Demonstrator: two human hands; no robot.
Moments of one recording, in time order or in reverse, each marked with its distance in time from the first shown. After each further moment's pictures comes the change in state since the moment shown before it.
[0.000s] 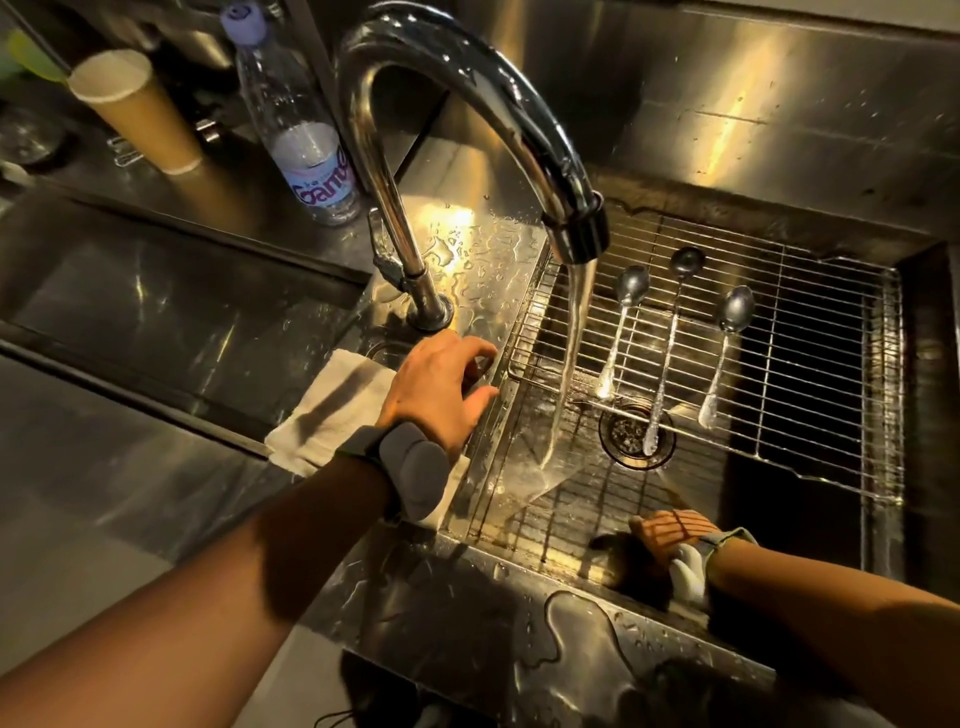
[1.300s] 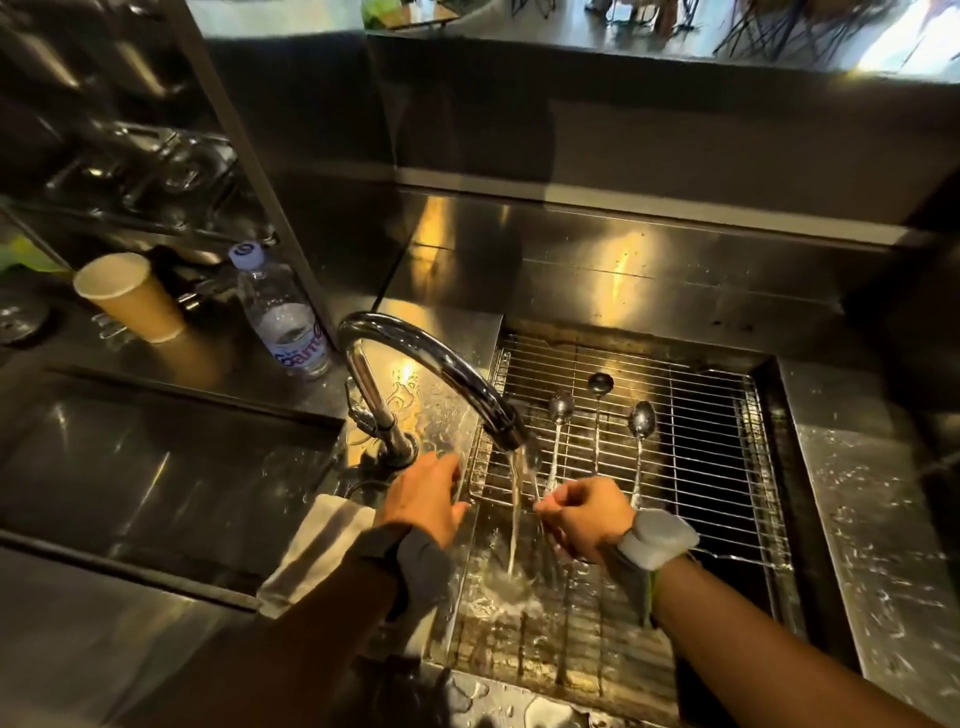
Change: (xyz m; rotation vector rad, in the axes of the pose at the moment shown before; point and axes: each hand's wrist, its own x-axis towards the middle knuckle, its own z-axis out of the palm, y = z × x) left_hand 0.017 0.034 -0.023 0.098 -0.182 -0.103; right_hand 0.056 -0.230 -0.199 0.846 0.743 0.959
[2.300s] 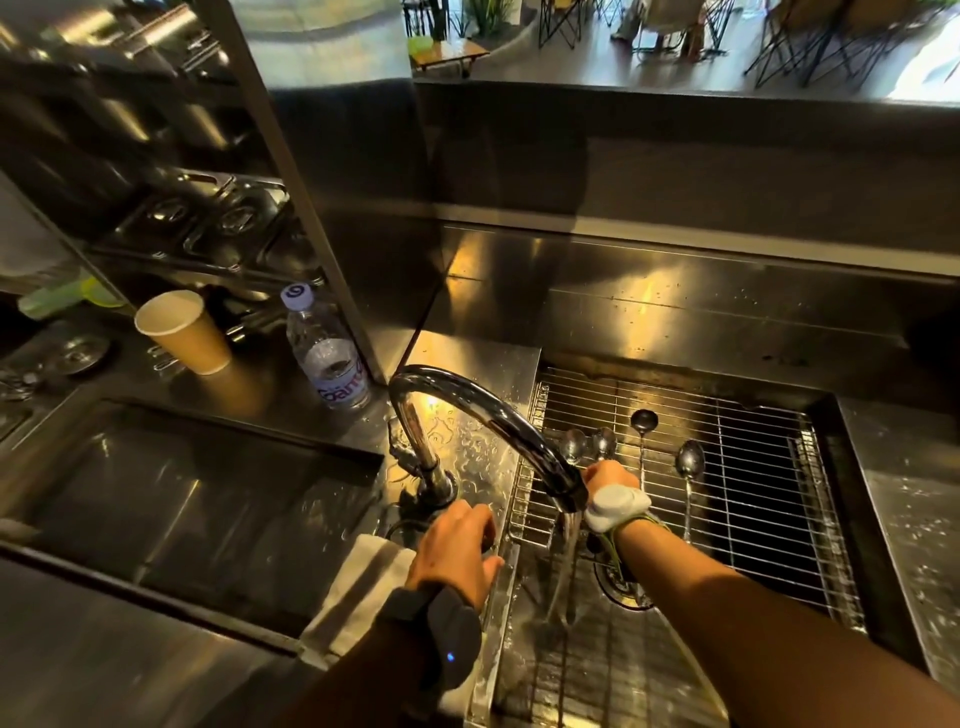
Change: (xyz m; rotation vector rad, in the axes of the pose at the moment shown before) left_hand 0.003 -0.024 0.015 -0.032 0.050 0.051; right_hand 0.059 -0.057 0.011 -0.550 0.194 0.008
